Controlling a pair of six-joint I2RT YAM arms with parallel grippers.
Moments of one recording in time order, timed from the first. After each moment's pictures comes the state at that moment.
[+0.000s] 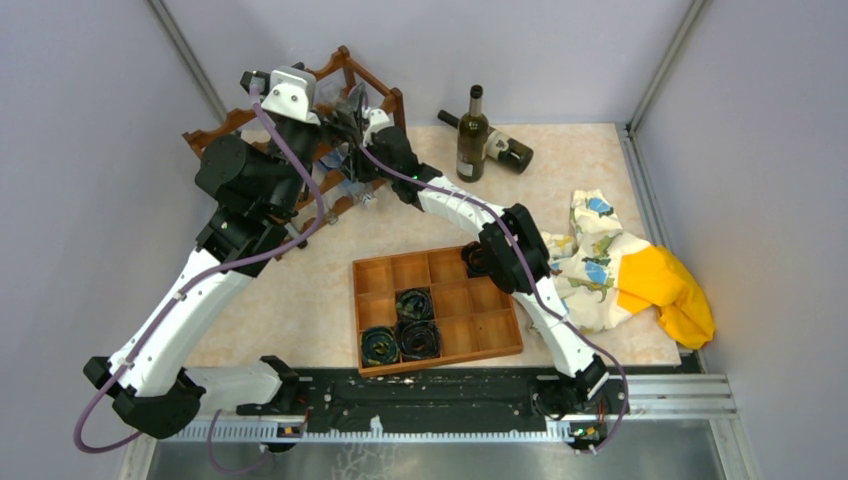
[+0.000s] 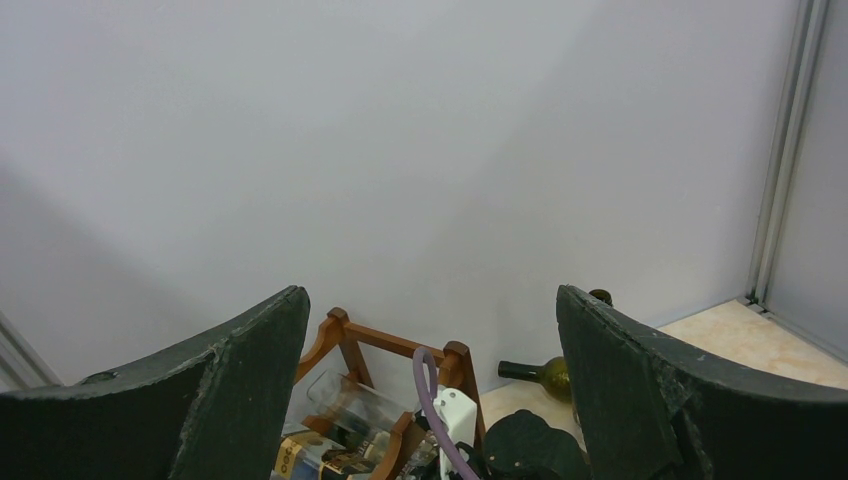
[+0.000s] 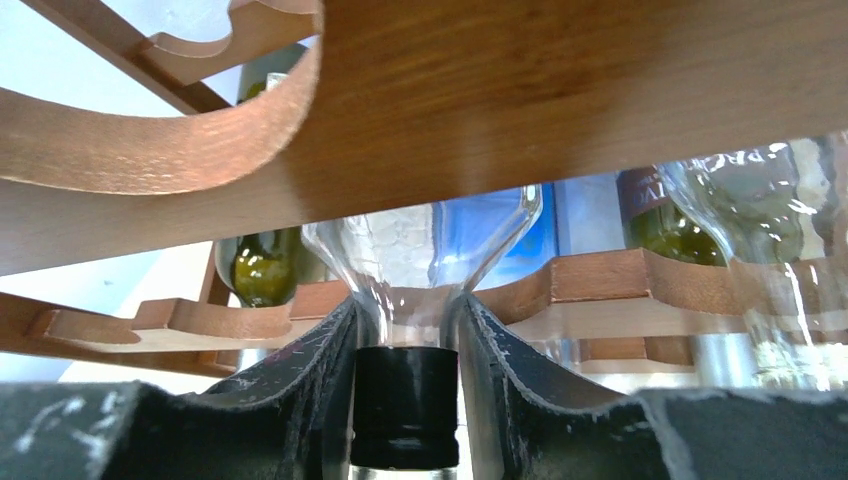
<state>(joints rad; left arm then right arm) -0.69 1.17 1.49 0.11 -0.31 0.32 0.74 2.42 2.12 0.08 -0.16 0.38</state>
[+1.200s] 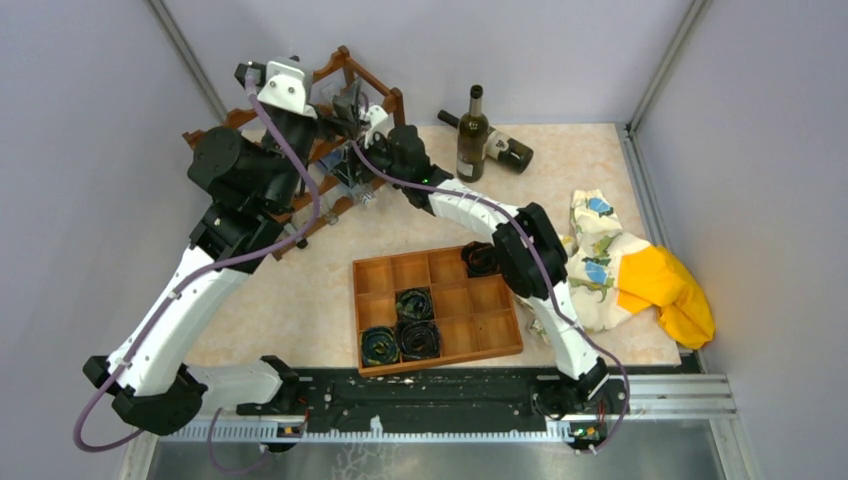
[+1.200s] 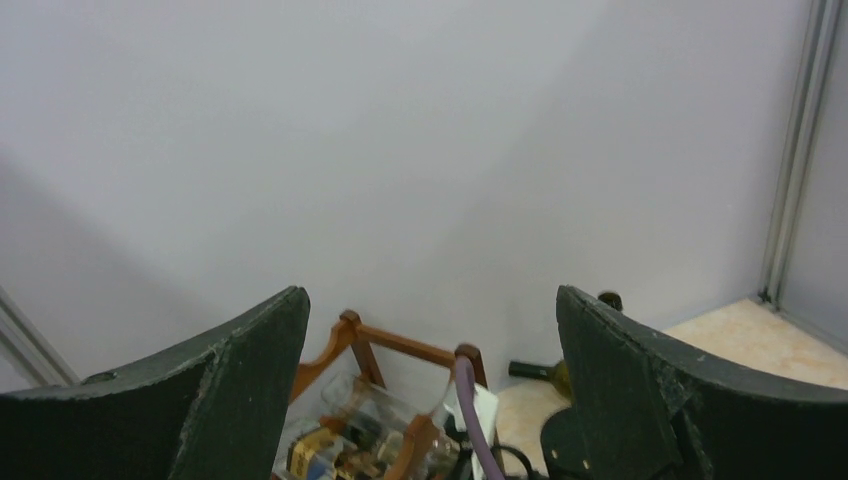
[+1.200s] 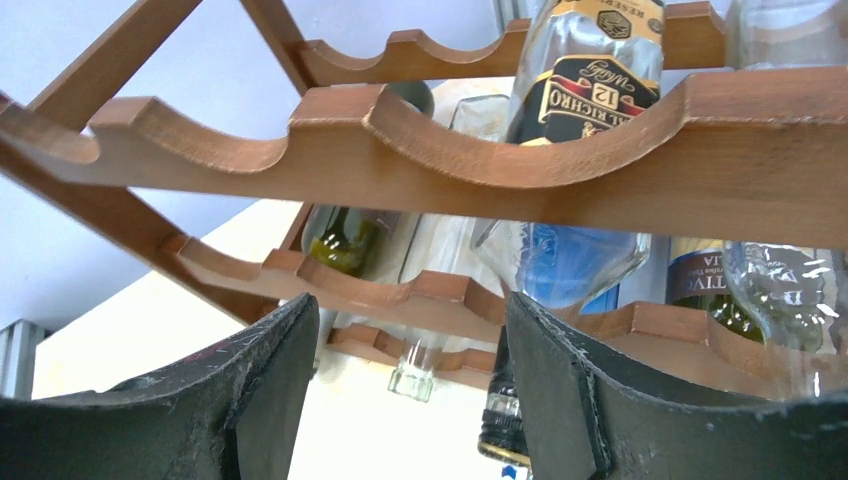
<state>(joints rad) -0.69 1.18 1.53 0.08 -0.32 0.34 0.73 2.28 1.93 0.29 -0.34 0.24</state>
